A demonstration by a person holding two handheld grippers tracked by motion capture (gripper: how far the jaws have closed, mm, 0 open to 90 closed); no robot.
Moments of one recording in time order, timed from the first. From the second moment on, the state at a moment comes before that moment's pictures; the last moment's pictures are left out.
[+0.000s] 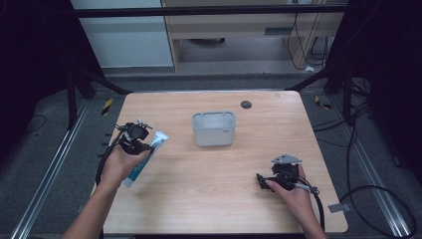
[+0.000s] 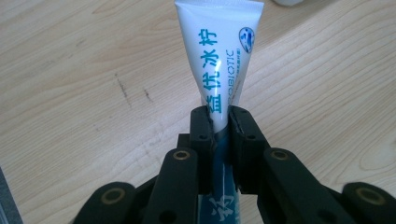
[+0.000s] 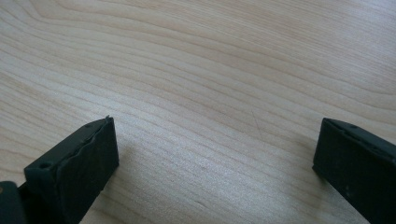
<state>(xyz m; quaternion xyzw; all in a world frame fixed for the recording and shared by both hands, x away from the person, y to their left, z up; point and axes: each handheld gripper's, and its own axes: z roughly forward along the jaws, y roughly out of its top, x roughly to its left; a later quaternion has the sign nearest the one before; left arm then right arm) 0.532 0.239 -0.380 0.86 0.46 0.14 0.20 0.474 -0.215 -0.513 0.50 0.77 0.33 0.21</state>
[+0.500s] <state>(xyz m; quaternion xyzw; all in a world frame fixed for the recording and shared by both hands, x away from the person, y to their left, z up) 0.533 0.216 -0.362 0.85 0.45 0.15 0.24 0.474 -0.215 -0.513 0.50 0.77 0.33 0.21</state>
